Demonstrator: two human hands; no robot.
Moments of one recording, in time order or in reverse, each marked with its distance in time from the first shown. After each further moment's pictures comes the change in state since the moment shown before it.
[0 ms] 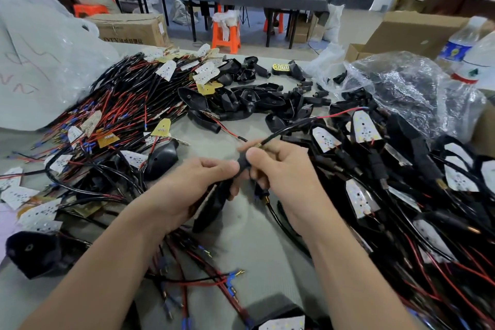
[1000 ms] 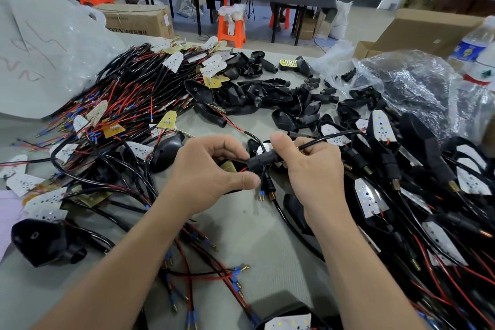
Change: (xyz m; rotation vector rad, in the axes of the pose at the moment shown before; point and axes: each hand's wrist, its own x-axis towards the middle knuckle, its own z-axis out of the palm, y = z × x) left_hand 0.001 -0.002 0.006 0.321 0.364 0.352; right_hand 0.006 0.011 -0.014 -0.220 0.375 -0.040
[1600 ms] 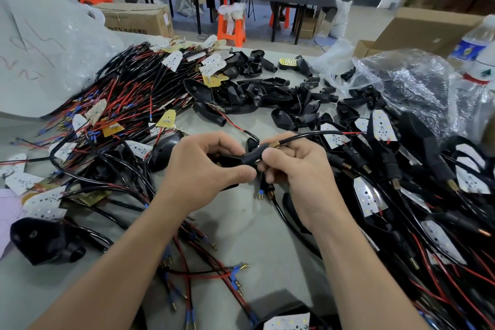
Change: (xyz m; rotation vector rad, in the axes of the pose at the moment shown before) left_hand 0.001 0.001 0.000 0.060 0.073 -0.006; right_hand -0.006 -0.005 -0.001 0.393 -0.395 0.053
